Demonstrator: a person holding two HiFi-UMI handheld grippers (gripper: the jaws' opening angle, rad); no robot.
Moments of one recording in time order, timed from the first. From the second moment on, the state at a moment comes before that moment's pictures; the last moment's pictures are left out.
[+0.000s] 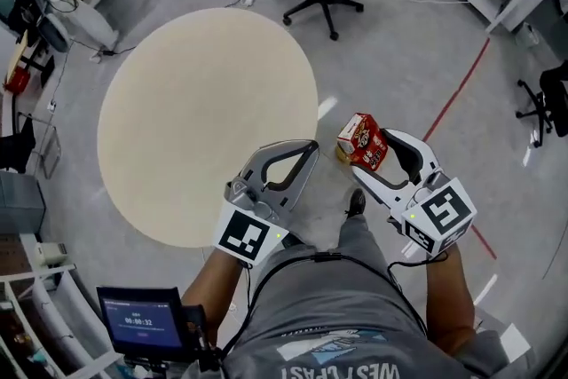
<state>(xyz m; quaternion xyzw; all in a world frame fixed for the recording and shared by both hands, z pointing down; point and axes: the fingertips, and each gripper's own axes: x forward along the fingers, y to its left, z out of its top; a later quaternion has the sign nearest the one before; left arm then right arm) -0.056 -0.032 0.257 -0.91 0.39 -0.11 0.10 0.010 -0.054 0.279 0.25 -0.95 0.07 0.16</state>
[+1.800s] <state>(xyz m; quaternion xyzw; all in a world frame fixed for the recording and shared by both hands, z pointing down) 0.154 -0.262 0.795 -0.92 0.34 -0.17 -0.13 0.213 -0.261 0.843 0.29 -0.87 0.34 0.22</state>
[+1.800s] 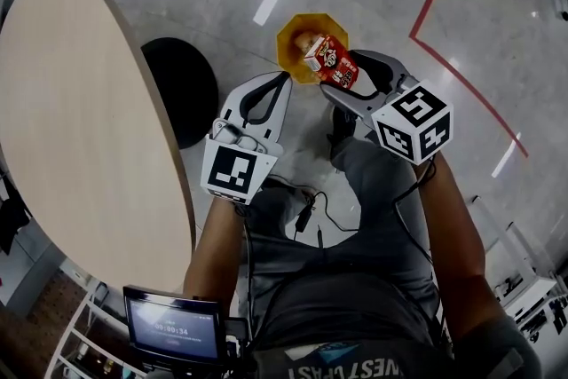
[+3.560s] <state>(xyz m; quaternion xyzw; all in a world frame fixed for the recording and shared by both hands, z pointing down) 0.040 -0.105 0.358 -0.90 0.43 -0.09 -0.01 0.155 -0.161 0.401 0.32 -0.92 0.18 0.14</state>
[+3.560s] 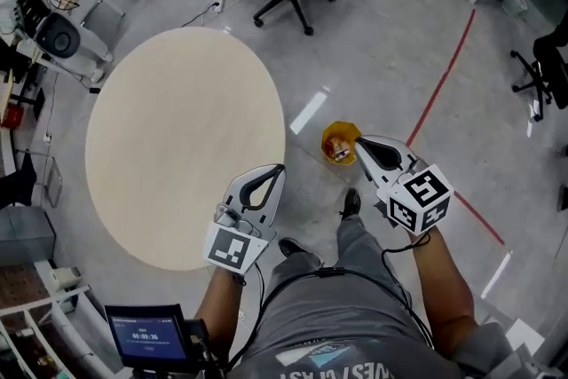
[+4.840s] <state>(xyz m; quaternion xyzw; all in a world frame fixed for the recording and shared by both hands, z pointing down) -0.242 0.065 0.281 -0.75 0.65 -0.11 0.05 -0.196 0.017 0.244 -0.04 -0.99 -0.05 0.10</state>
